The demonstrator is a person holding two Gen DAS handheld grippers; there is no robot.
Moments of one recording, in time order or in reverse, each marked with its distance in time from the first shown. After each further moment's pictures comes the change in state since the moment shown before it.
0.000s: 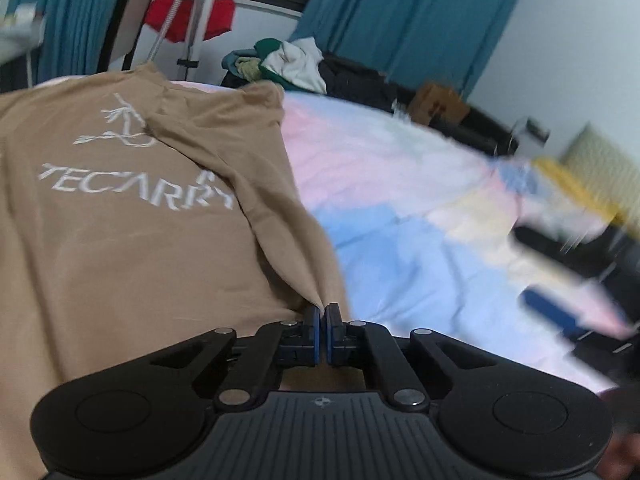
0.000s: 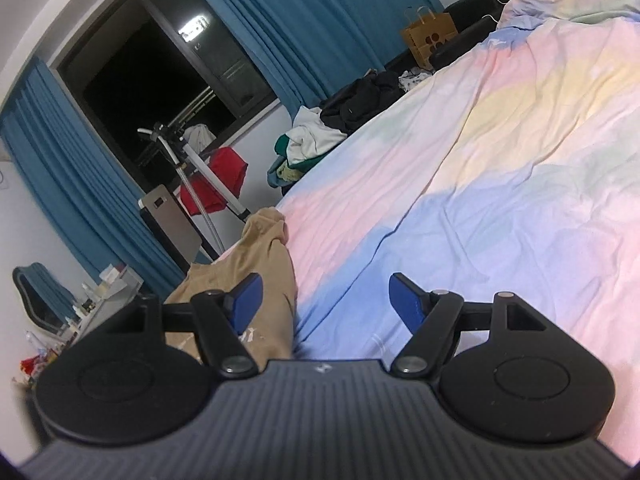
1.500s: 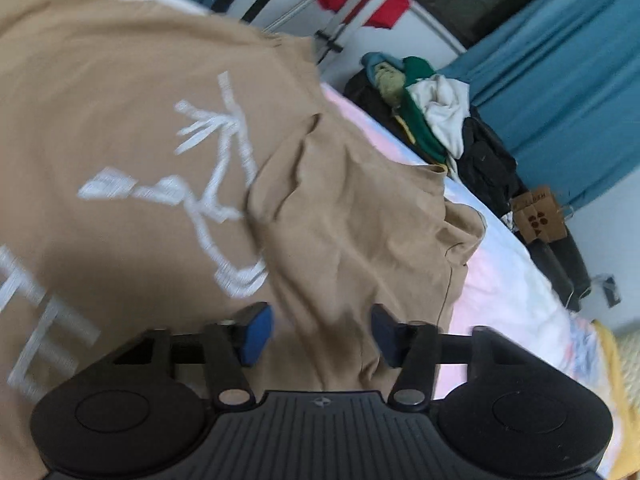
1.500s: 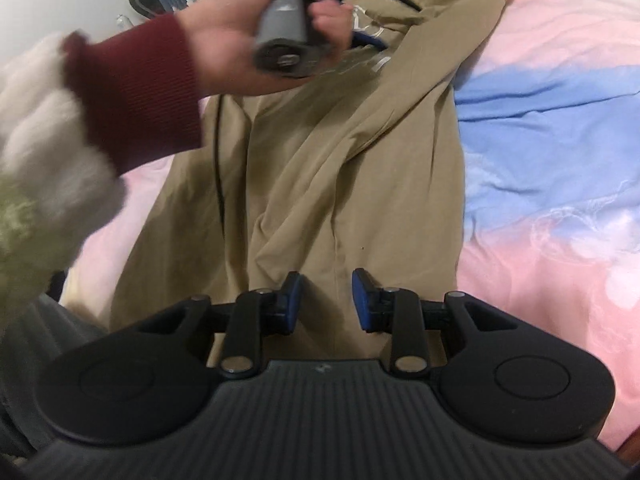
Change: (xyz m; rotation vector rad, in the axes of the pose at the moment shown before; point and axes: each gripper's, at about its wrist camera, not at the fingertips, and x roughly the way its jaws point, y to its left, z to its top) left arm 0.182 0.175 0.170 -0.442 0.001 0.119; right arm 0.089 0.095 -0.117 -0.545 0.764 0.324
